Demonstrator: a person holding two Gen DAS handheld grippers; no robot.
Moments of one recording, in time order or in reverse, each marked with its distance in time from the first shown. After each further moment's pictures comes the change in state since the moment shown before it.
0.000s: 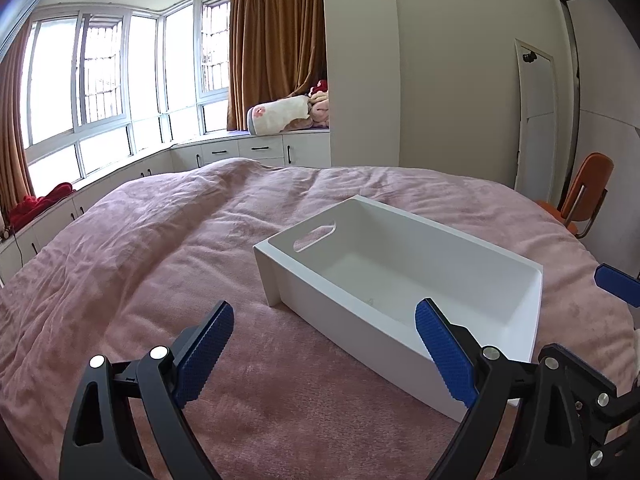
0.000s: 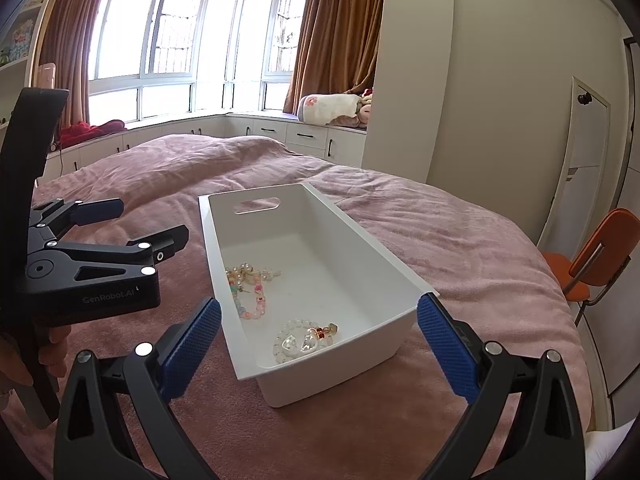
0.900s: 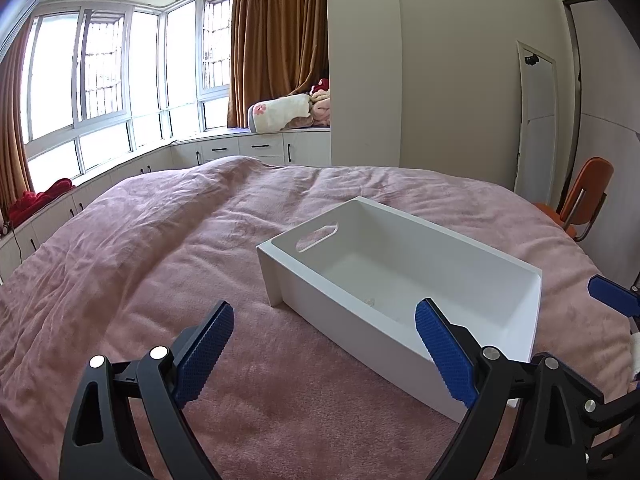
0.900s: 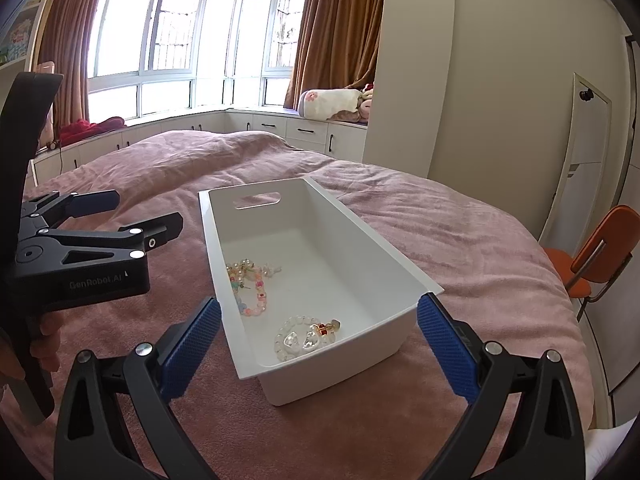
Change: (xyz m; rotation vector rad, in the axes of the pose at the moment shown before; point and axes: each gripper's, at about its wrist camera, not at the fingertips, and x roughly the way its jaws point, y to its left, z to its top) left arm -0.003 0.005 0.002 -0.009 0.004 -0.003; right arm 0.002 -0.001 -0.002 0.002 0.019 0.005
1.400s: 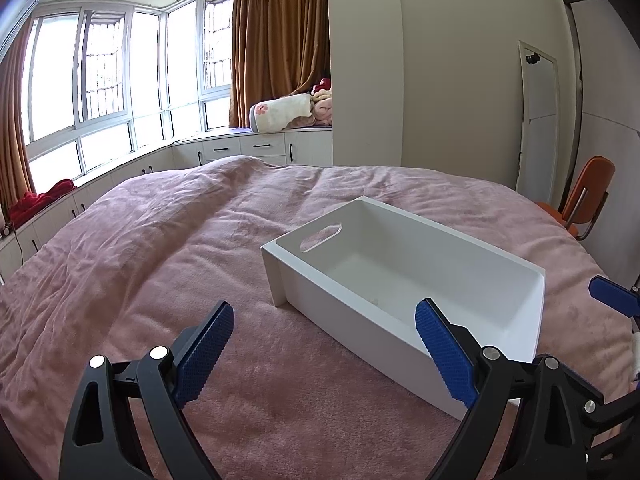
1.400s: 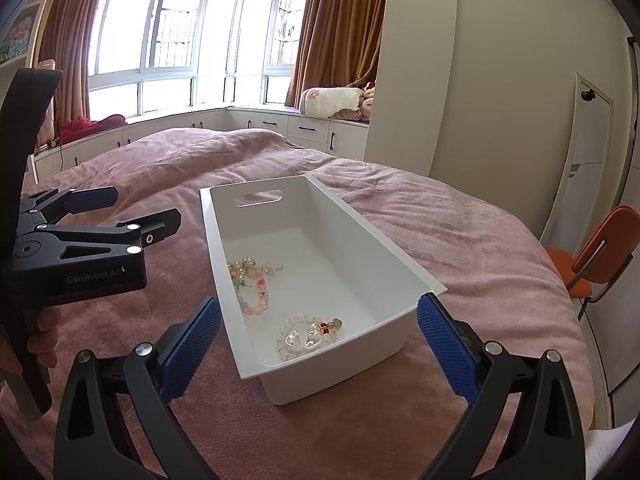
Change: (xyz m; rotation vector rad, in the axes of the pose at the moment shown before) left arm 0.000 0.002 0.001 -0.001 0.000 0.005; right arm 0.002 0.002 -0.001 -0.005 0.006 0.000
